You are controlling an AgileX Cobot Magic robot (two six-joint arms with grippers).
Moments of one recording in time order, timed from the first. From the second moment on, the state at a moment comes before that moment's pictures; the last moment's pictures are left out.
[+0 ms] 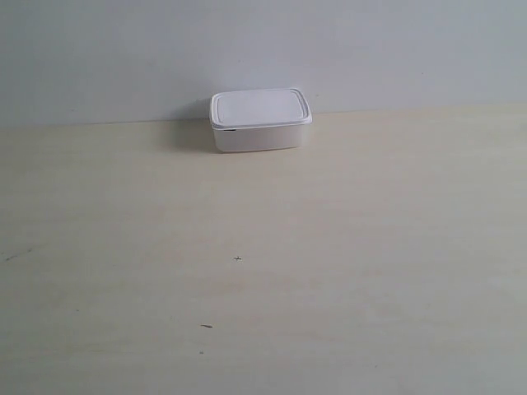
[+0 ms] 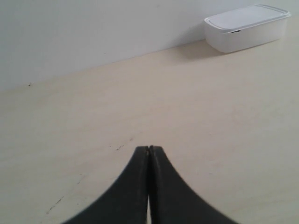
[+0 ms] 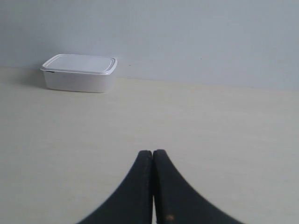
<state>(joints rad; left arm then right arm) 0.19 0.01 0.00 -0.43 0.36 0.65 0.11 0.00 -0.01 0.18 0.27 -0.26</state>
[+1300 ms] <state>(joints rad) 0.19 0.01 0.00 -0.18 0.36 0.47 0.11 0.00 -0.01 0.05 0.27 -0.26</state>
